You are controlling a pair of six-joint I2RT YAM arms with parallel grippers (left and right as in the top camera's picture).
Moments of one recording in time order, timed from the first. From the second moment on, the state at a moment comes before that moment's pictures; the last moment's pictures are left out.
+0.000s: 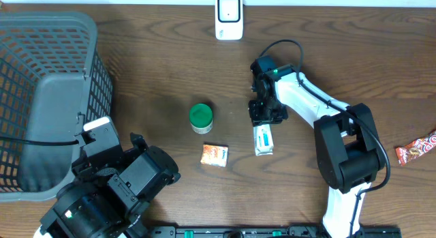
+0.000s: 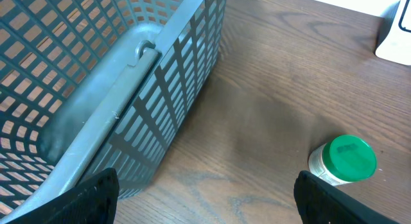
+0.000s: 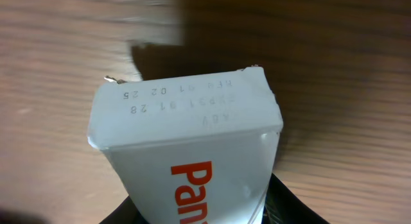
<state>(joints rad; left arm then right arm) -0.84 0.89 1.24 -1.55 -0.84 -1.09 0.40 2.07 1.41 -0.93 -0.15 0.27</state>
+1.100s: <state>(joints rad) -0.84 0.89 1.24 -1.55 -0.84 -1.09 0.23 2.13 1.37 -1.17 -1.12 -0.28</state>
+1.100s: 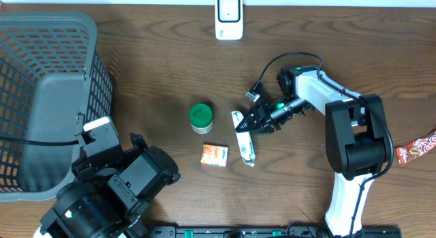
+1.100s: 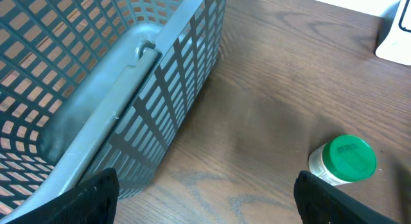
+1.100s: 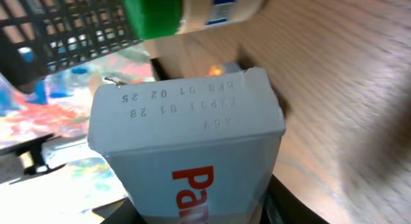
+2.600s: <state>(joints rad) -0.84 0.89 1.24 -1.55 -0.84 -1.09 0.35 2.14 1.99 -1.02 -0.25 -0.02</state>
